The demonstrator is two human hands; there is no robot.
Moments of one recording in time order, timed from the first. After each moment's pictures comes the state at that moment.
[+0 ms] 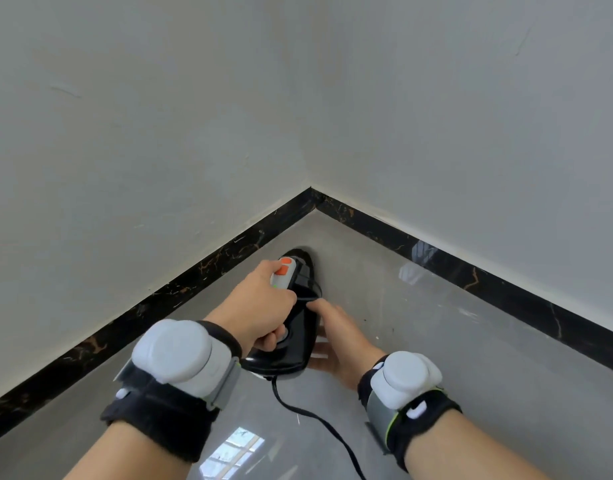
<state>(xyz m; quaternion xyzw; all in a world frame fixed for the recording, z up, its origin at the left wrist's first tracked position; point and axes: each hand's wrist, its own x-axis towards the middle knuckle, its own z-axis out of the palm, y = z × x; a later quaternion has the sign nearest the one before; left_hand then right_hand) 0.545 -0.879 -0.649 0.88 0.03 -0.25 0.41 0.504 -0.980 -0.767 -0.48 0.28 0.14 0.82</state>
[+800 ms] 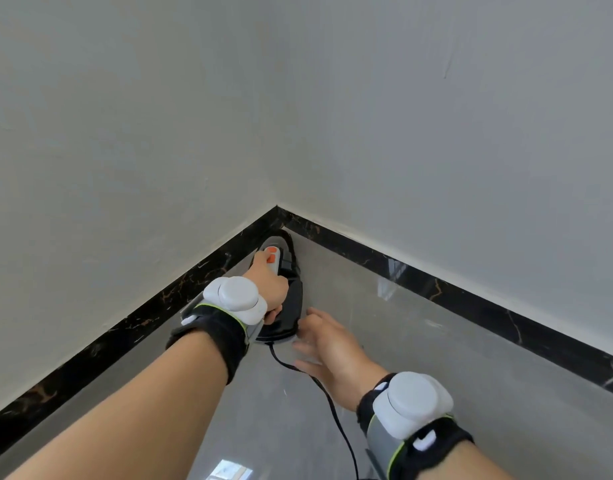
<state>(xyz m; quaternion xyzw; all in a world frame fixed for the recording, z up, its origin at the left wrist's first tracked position) 0.622 -0.954 -0.703 0.91 -0.02 -0.21 0.36 0.494 -1.025 -0.757 -0.48 0.30 0.10 0.82</state>
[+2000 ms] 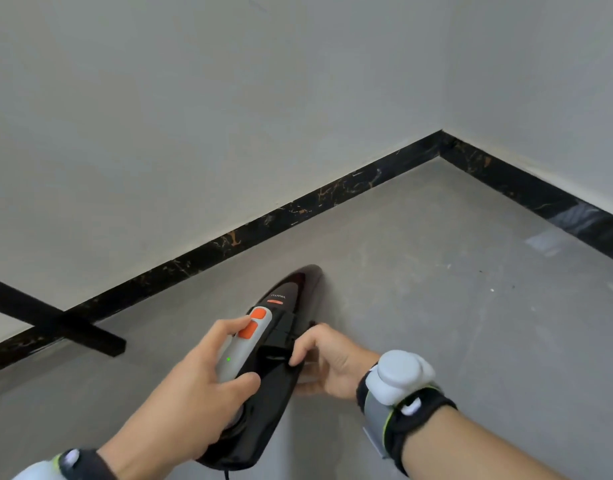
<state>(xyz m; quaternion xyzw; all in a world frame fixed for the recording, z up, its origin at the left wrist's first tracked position) 0.355 -0.661 -0.638 0.90 0.16 -0.16 0.38 0.432 -0.802 -0.790 -0.47 0.14 0.44 0.75</state>
